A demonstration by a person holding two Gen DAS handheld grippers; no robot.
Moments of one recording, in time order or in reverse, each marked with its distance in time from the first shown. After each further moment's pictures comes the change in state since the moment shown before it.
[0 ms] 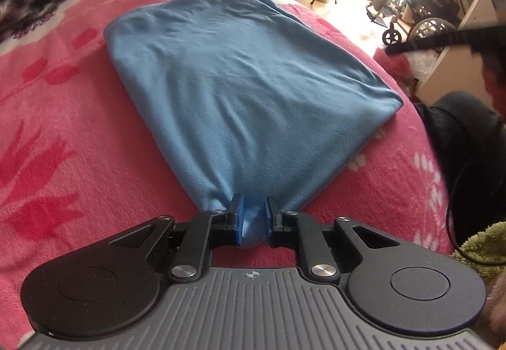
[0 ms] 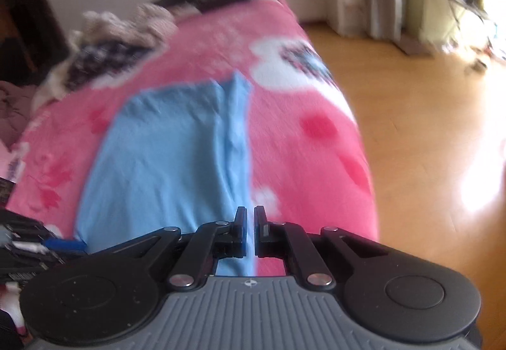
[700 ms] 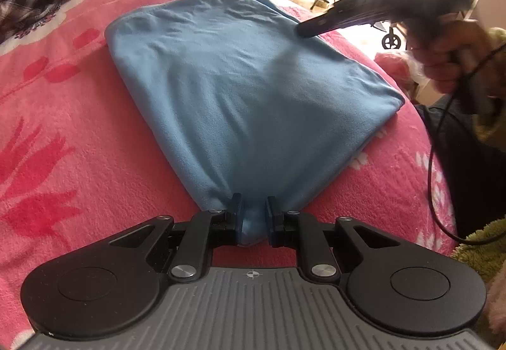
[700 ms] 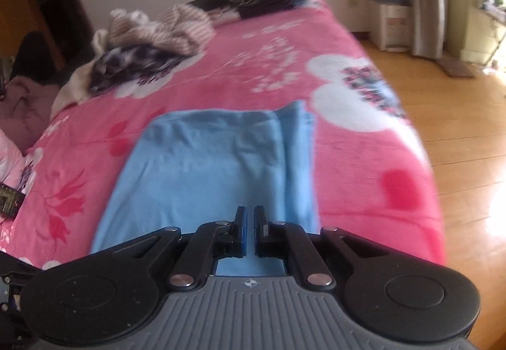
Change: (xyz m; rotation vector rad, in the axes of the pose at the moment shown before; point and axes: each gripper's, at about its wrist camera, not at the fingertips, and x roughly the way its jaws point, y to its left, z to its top) left arm 0.002 -0.004 0.001 -0.002 -0.028 0.000; right arm 0.089 0.031 0.040 -0.056 0.003 0.058
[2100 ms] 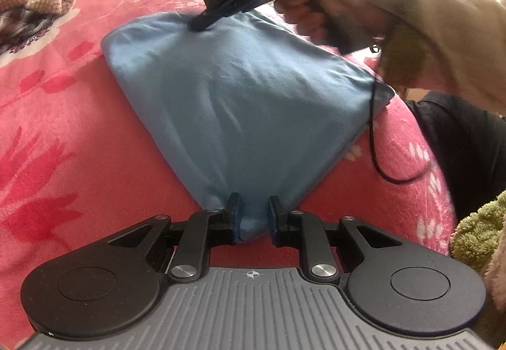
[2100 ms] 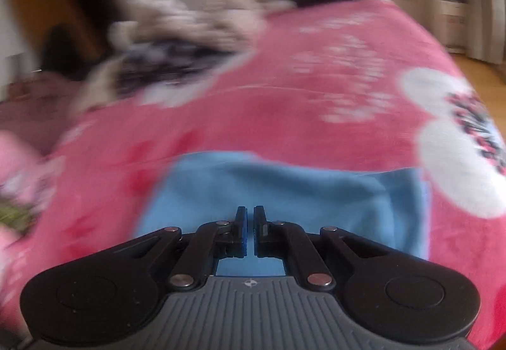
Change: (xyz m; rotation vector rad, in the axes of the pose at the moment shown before) left arm -0.007 0.001 -0.011 0.054 -0.053 -0.022; right arm 0.101 0.015 0.073 0.035 0.023 0.075
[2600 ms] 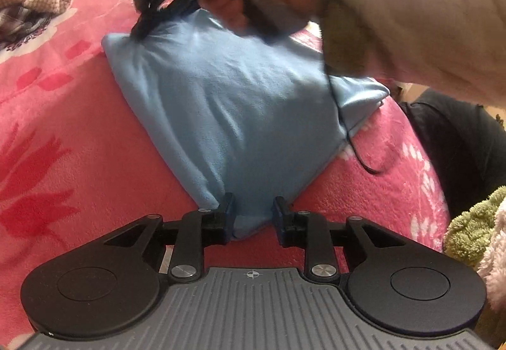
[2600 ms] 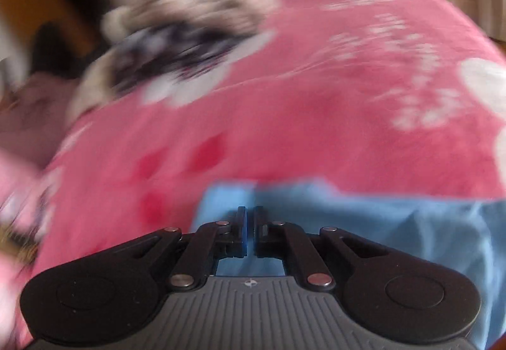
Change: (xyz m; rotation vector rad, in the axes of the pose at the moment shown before) left arm -0.006 0.002 -0.005 0.001 -0.017 -0.033; right arm 0.057 0.048 0.028 0.060 0.052 0.084
